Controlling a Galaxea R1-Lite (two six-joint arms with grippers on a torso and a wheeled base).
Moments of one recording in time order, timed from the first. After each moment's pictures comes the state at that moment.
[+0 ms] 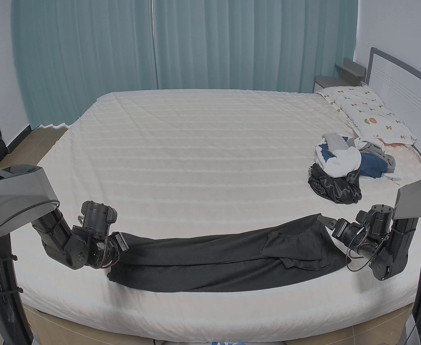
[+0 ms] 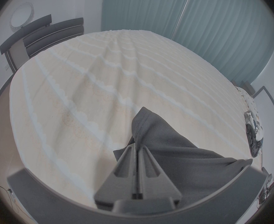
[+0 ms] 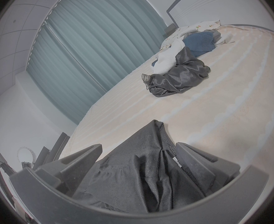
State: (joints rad) left arm -0.20 2.19 -0.71 -0.60 0.24 -0.69; right arm 0.02 2.37 -0.47 -1.55 0.23 0.59
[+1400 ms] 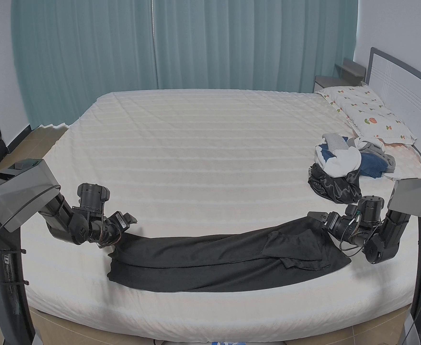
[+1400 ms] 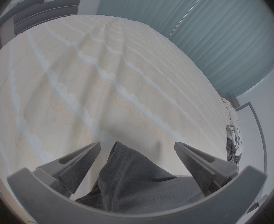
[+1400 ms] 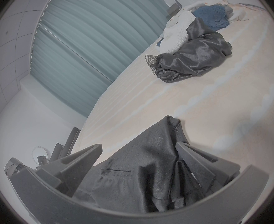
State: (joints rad) left arm -0.08 2.31 -1.00 -0.52 -0.04 -0.72; right arm -0.01 2.44 -0.74 -1.28 0.42 0.62
